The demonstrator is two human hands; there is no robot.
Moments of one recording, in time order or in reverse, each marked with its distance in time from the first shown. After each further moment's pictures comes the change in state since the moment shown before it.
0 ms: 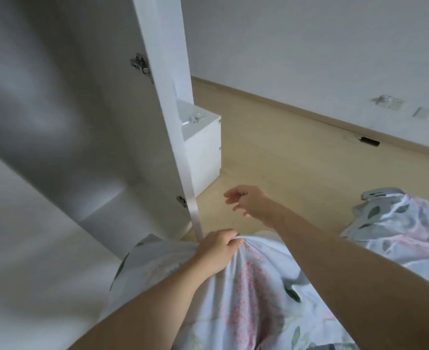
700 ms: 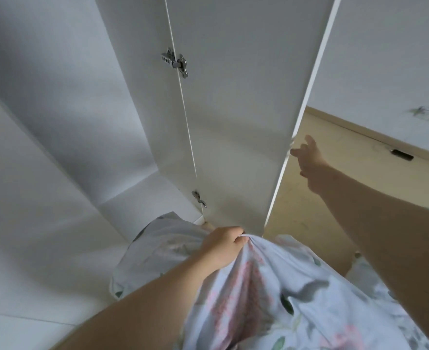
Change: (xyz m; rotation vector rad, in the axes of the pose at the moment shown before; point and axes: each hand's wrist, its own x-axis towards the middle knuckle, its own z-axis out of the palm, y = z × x) left_hand -0.009 0.002 -0.008 0.097 -0.004 -0.116; right_hand 0.030 -0.030 -0.078 0.246 0.403 -0.055
